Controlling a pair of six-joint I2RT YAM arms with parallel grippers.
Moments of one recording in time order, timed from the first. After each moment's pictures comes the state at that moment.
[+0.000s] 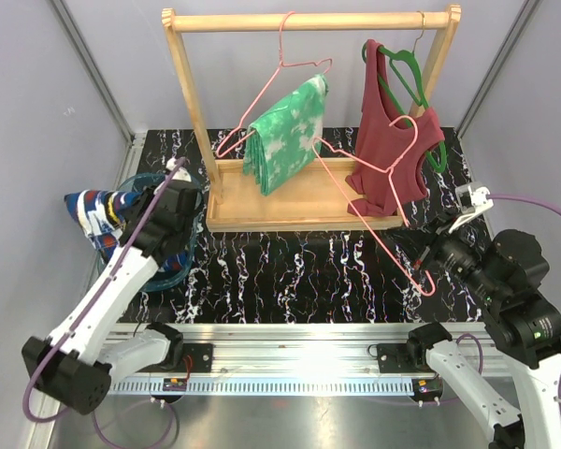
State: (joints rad) left arm -0.41 1.01 1.02 -0.73 -1.09 0.35; right arm 0.34 0.57 1.18 -0.74 -0.31 0.37
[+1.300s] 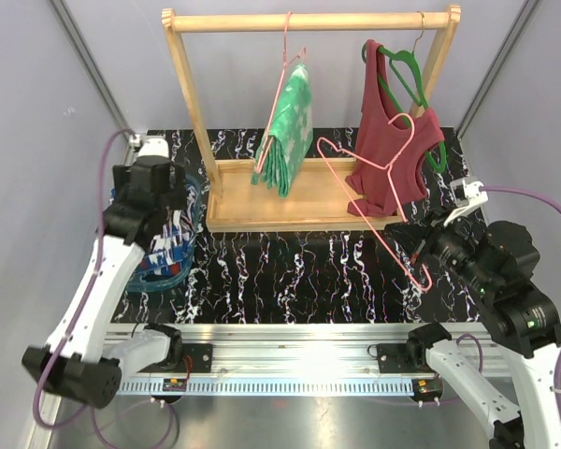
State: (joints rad) left arm -0.26 1.16 1.22 -0.75 -0.59 -0.05; right arm 0.34 0.60 1.18 -0.74 -0.28 0.37
